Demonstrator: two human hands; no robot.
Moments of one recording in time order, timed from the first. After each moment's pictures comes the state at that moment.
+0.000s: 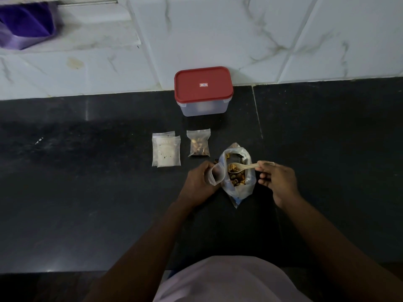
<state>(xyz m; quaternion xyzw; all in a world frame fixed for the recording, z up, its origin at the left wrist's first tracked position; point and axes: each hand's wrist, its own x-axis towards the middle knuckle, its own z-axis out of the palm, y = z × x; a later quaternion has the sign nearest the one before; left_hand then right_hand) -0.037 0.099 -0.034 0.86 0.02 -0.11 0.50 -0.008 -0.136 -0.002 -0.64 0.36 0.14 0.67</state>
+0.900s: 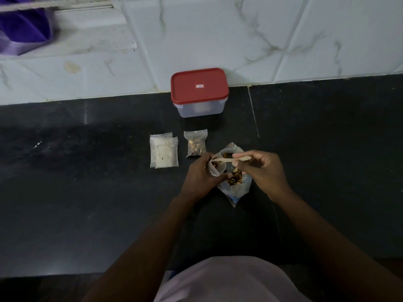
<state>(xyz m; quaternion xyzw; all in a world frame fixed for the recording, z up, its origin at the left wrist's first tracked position) -0.024 0.084 -0.015 0.85 0.00 -0.08 0.53 -0.016 -0.115 0.040 -0.77 0.01 0.11 0.63</state>
